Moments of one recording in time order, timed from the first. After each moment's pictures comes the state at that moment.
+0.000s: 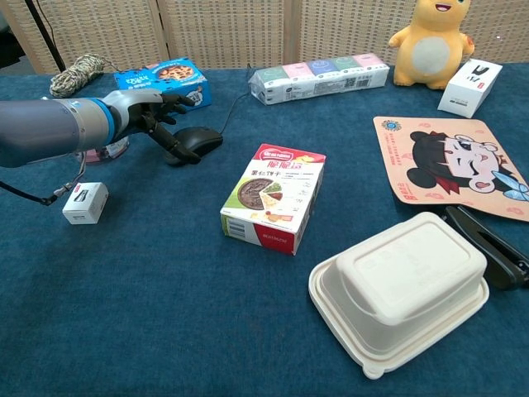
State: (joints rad) left arm -0.92 -1.68 -0.32 -1.21 0.58 0.69 0.00; right arm 0.11 -0.96 0.10 -1.76 -1.39 1.41 -0.09
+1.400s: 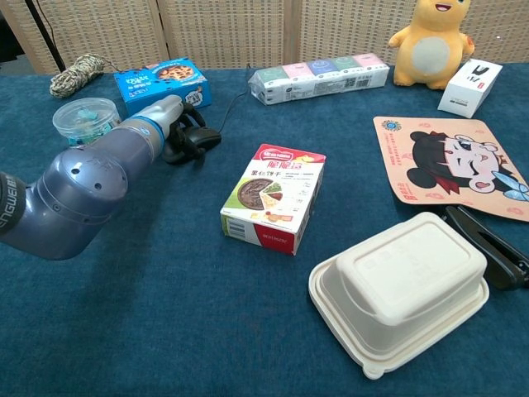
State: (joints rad) left arm -1.04 -2.06 -0.44 -0.80 0.51 0.92 0.37; right arm 0.13 -0.95 0.12 -1.73 -1.33 1.36 -0.03
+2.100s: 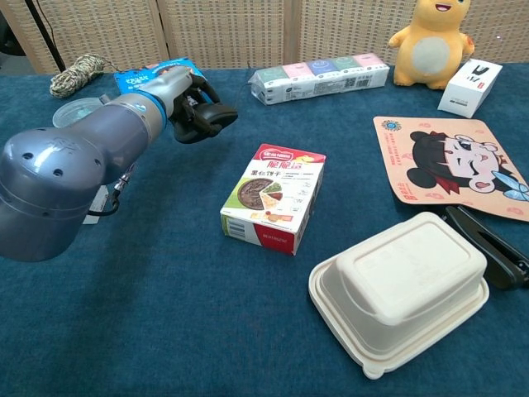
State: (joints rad) left arm -0.96 -1.94 -0.49 -1.17 0.59 1.08 0.44; right arm 0.13 -0.94 0.12 -1.74 -1.34 1.36 -0.03
